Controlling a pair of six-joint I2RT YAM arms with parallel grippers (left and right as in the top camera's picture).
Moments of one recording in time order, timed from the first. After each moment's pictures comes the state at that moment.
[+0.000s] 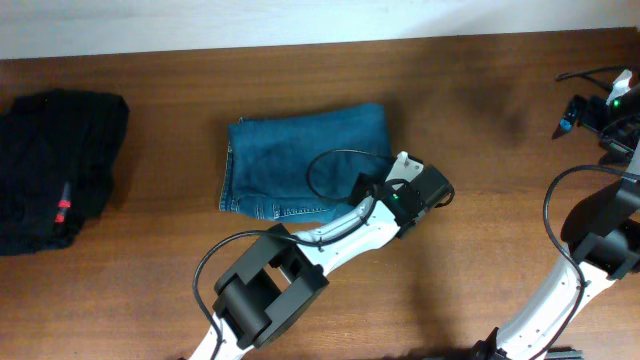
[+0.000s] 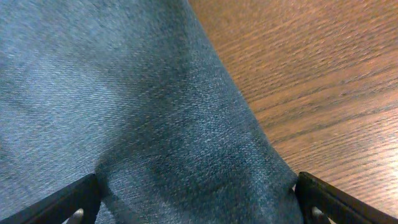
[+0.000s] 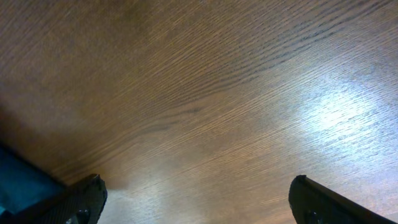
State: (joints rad) left arm -0.97 2.22 1.62 -0.57 -0.48 -0.42; right arm -0.56 2.27 2.37 -1.67 -0.11 0.03
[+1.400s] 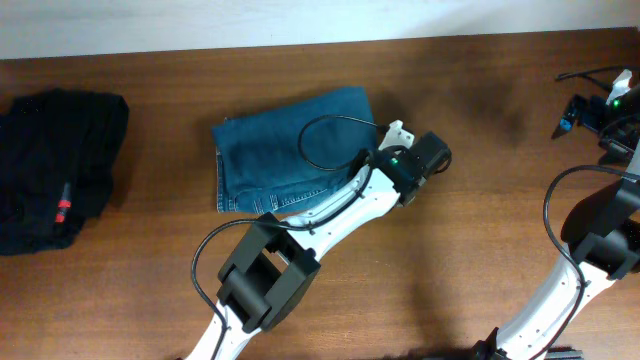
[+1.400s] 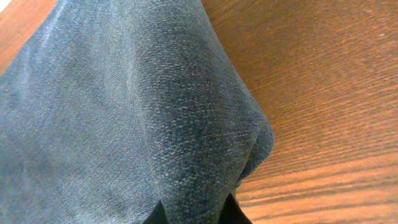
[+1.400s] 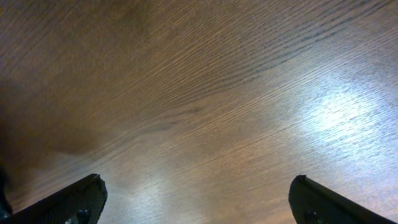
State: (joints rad) left arm -0.89 2.28 1.90 -0.85 -0.63 -0.33; right arm -0.56 2.27 2.37 -1.67 -0.12 0.03
